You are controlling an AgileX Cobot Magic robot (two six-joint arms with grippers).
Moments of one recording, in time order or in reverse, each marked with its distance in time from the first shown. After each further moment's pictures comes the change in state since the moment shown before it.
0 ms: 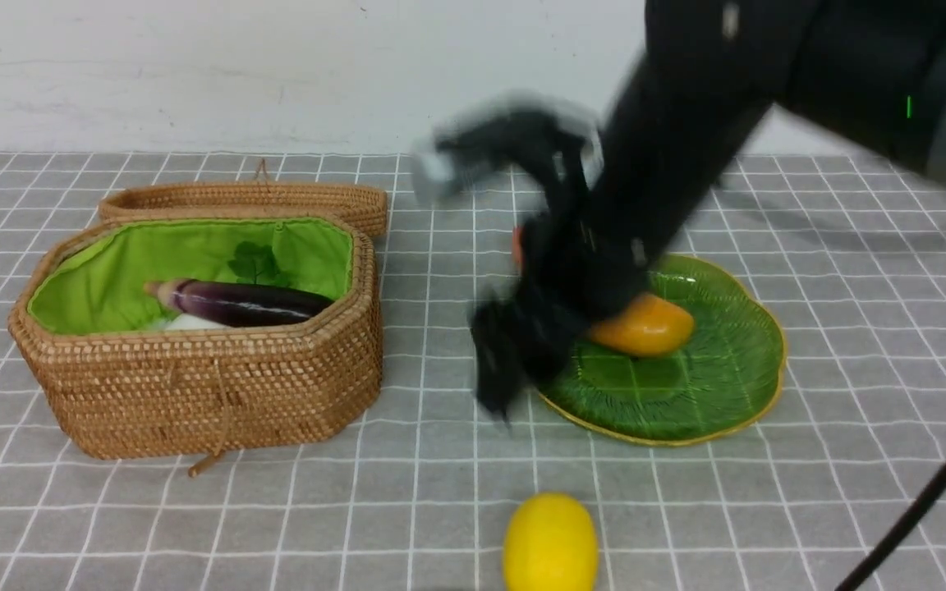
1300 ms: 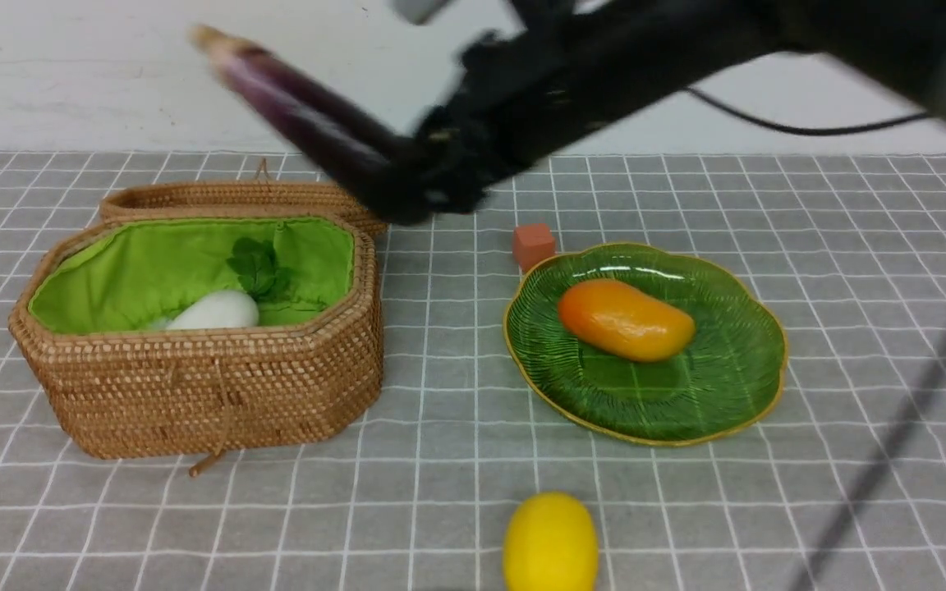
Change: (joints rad) right arm -0.089 0.140 -0.317 0.533 -0.298 -0.754; left arm 0.000 0.000 0.000 0.000 0.000 0.000
